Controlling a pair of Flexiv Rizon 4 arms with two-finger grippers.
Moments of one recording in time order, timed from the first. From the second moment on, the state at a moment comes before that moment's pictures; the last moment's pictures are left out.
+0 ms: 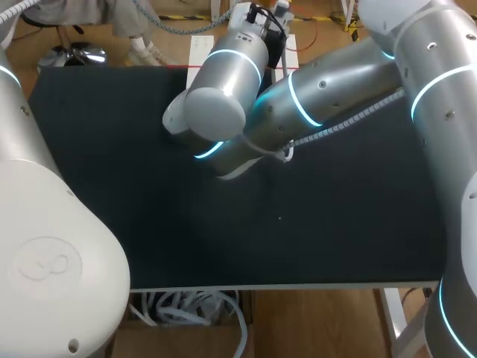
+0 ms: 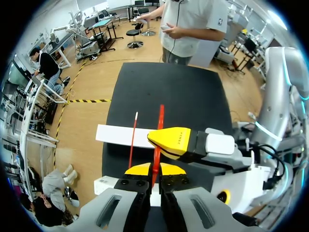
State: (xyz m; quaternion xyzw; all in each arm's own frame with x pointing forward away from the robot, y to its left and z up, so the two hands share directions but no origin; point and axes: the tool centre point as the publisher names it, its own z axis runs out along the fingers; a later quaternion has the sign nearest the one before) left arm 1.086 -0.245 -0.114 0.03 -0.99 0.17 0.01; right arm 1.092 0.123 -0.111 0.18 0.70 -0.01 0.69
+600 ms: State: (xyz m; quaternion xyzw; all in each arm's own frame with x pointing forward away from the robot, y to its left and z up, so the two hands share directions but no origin) left arm 1.086 -0.246 -0.114 0.03 -0.99 0.17 0.01; right arm 1.094 0.126 -0.111 0.17 0.71 0.00 0.69
